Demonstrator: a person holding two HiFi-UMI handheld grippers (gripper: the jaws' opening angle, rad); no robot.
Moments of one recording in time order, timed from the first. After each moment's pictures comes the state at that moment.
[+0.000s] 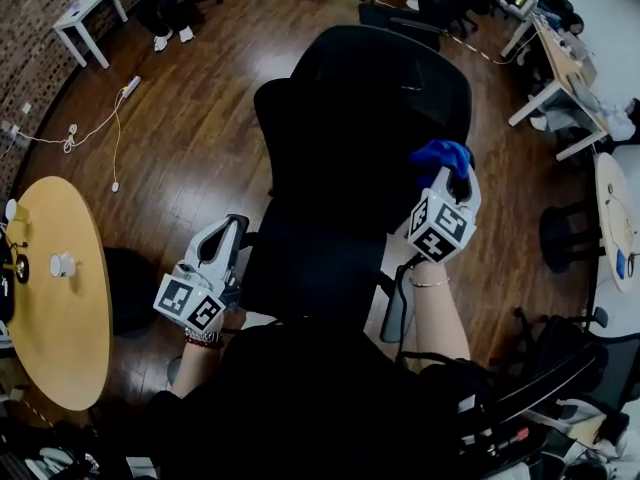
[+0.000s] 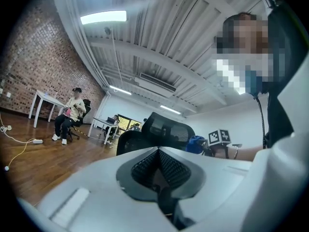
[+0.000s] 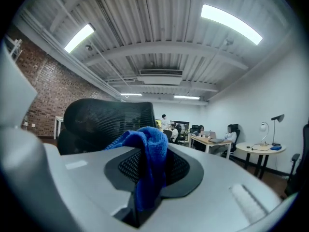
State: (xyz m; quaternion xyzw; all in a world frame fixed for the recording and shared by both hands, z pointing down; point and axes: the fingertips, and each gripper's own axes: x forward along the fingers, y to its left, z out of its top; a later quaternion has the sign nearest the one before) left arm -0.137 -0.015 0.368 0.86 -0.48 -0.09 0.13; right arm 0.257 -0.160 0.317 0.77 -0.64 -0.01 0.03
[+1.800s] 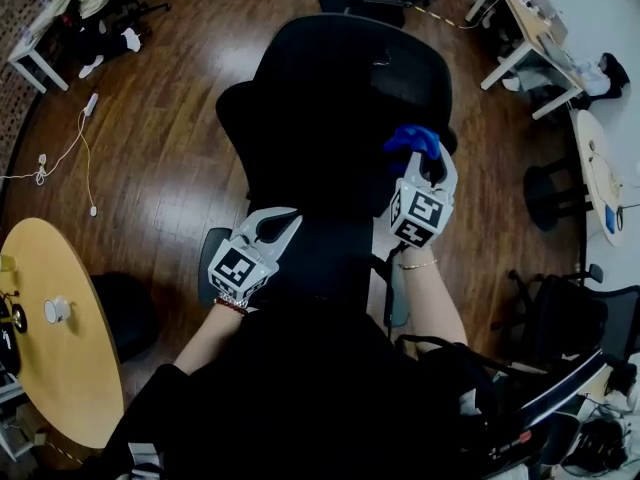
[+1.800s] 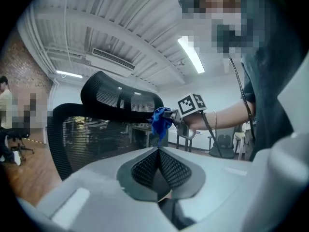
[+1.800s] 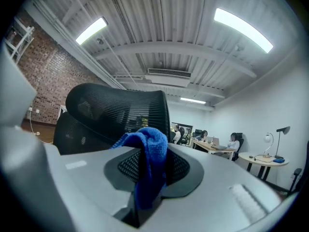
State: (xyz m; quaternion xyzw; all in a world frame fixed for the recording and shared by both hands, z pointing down) left arm 0.004 -0.077 0.434 0.96 -0.26 0.06 0.04; right arm 0.244 -0.192 0.342 0.75 -0.65 -0.05 0.08
